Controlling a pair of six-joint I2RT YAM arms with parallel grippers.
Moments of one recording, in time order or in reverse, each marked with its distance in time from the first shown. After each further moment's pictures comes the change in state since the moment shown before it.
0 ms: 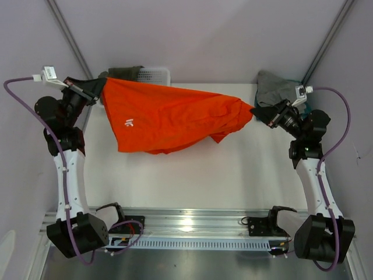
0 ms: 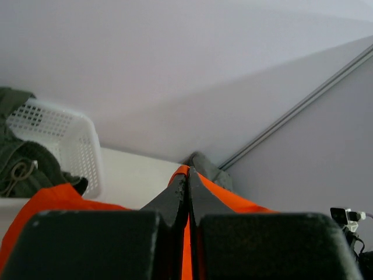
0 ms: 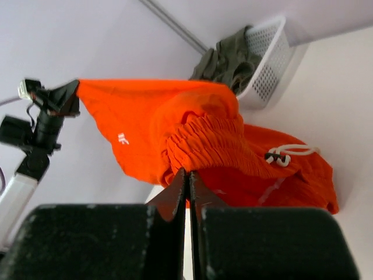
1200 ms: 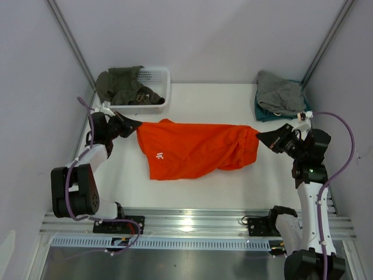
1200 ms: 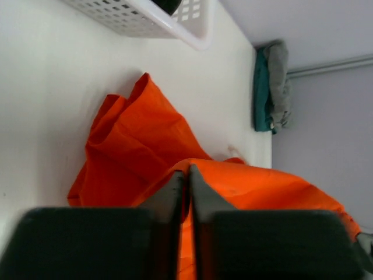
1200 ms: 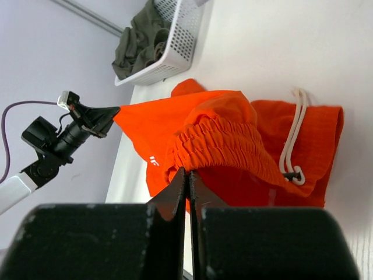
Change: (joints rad) left arm -0.164 0.313 -0.395 0.037 -0.037 0.064; right arm -0.066 -0.294 -0.124 -0.565 0.143 -0.269
